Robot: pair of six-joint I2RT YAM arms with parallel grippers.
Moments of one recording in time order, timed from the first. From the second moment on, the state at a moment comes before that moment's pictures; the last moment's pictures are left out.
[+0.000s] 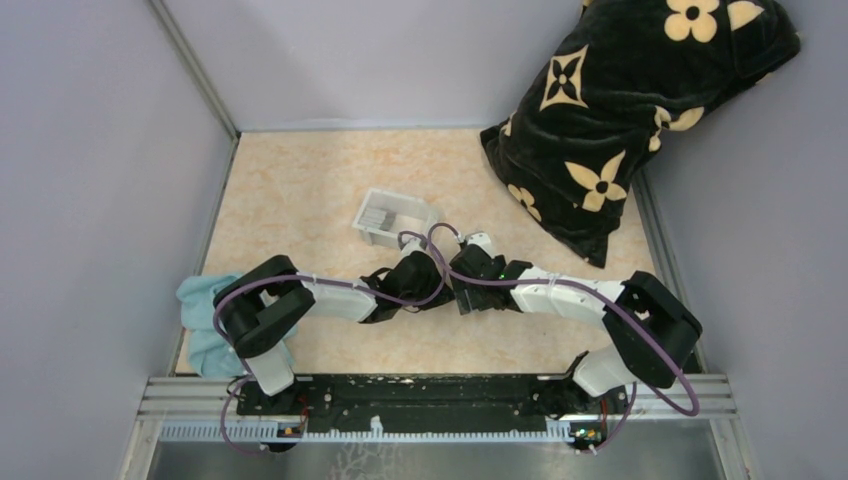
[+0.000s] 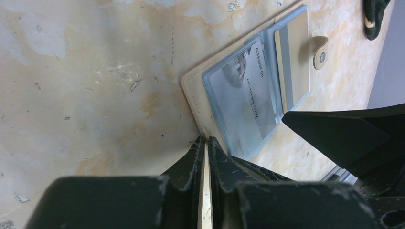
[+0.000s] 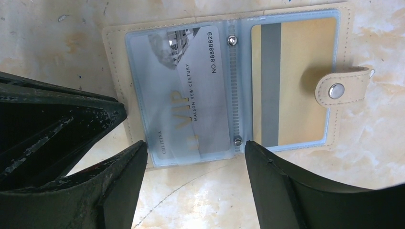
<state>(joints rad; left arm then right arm) -0.98 1.74 0.72 0.34 -0.12 -1.09 0.86 1.43 0.73 -0.41 0.33 0.48</state>
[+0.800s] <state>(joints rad) -0.97 1.76 0.72 0.38 -0.12 -1.14 0.83 1.41 0.70 -0.39 0.33 0.47</state>
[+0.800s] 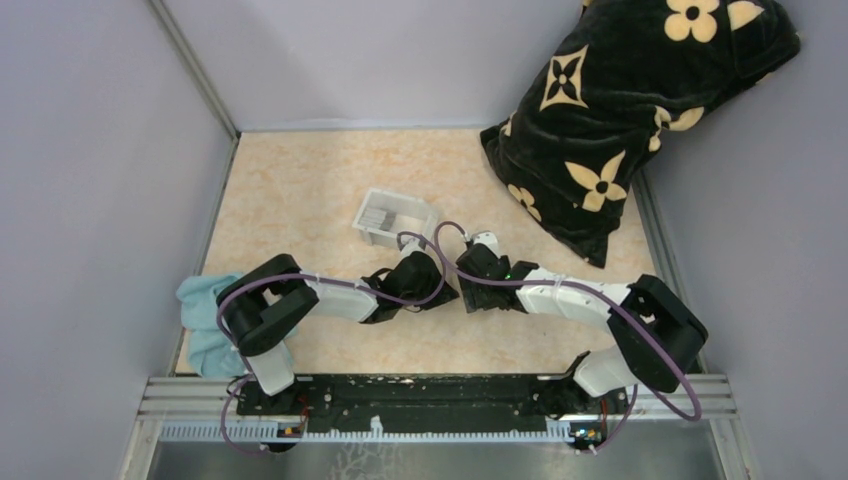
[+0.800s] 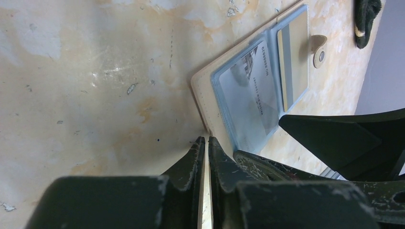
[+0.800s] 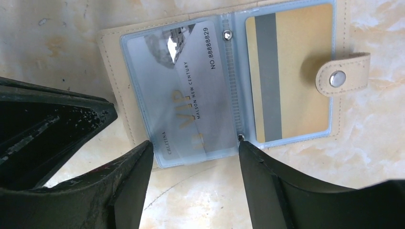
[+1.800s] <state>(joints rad) -0.97 1.79 0.76 0.36 -0.11 -1.14 0.80 1.37 0.70 -0.38 0.29 0.44</state>
